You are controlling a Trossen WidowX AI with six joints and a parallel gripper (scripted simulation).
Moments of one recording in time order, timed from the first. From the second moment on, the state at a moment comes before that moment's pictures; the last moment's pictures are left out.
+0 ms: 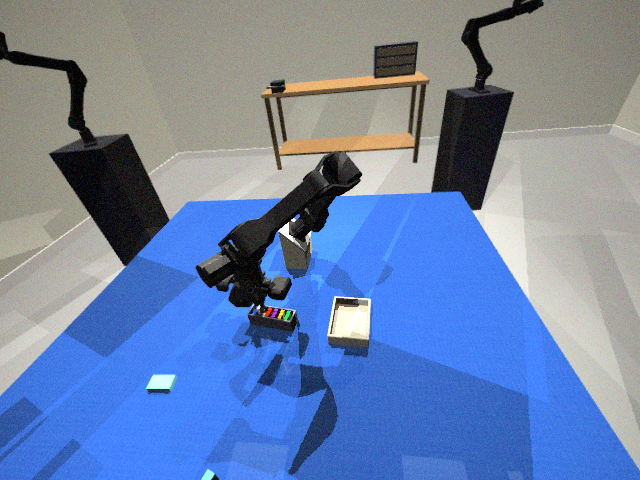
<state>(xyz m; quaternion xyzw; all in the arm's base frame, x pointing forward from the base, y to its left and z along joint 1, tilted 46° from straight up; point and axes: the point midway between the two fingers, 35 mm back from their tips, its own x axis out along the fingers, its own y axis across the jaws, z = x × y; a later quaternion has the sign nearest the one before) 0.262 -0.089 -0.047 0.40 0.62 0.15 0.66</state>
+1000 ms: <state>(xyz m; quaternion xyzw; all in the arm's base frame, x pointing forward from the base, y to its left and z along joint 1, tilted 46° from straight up) 0.257 -0.101 -0.034 0.40 0.62 0.15 0.66</state>
